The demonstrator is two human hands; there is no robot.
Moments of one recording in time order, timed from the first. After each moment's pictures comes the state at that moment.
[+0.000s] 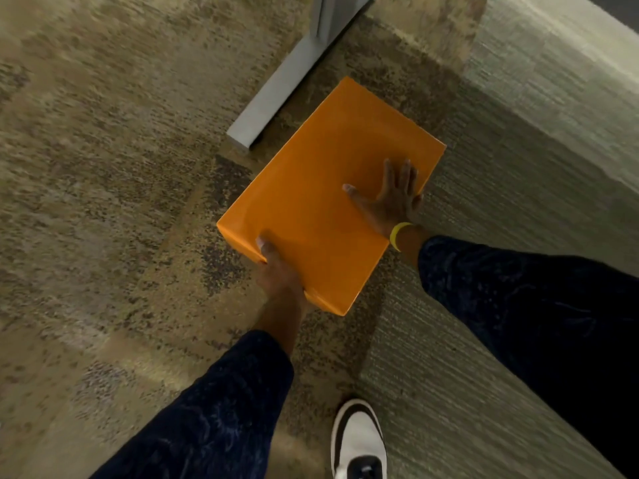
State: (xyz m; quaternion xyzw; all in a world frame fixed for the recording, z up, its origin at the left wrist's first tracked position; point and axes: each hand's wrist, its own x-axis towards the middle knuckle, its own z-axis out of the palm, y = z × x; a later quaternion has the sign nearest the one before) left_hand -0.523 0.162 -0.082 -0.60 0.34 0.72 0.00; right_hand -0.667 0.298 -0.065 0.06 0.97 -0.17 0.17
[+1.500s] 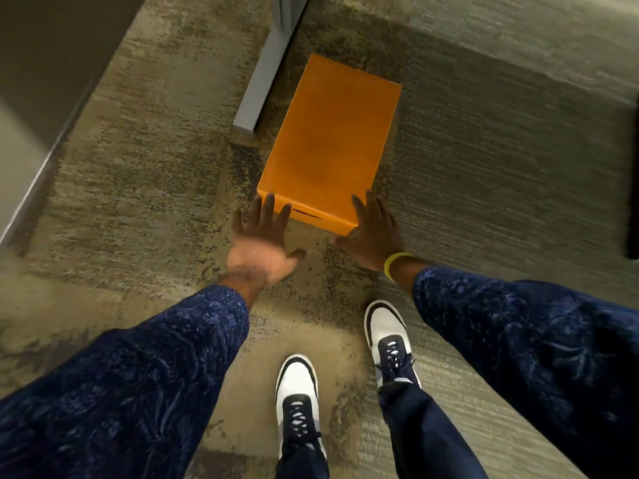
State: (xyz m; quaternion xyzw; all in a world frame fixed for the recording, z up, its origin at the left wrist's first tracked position) left_hand -0.408 0.050 0.061 0.07 0.97 0.03 0.22; right_hand -0.430 0.279 0.032 -0.02 0.96 -0.14 0.25
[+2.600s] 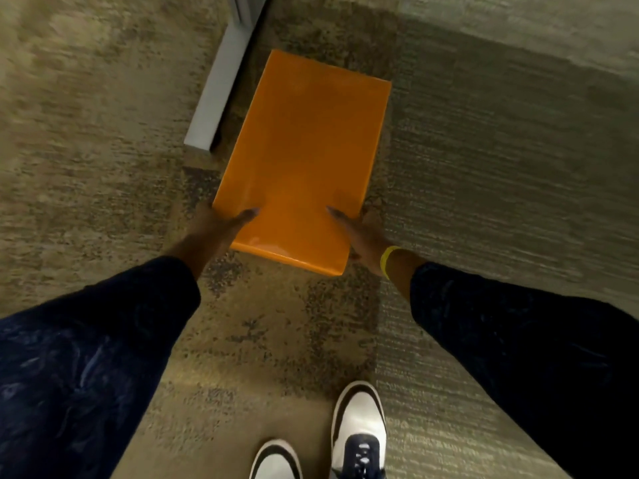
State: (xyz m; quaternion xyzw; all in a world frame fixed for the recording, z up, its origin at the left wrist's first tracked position) left_hand -0.562 0.048 -0.089 -0.28 0.81 0.47 0.19; right_hand -0.539 0.317 -0.076 0.30 0.70 -0.59 0.28
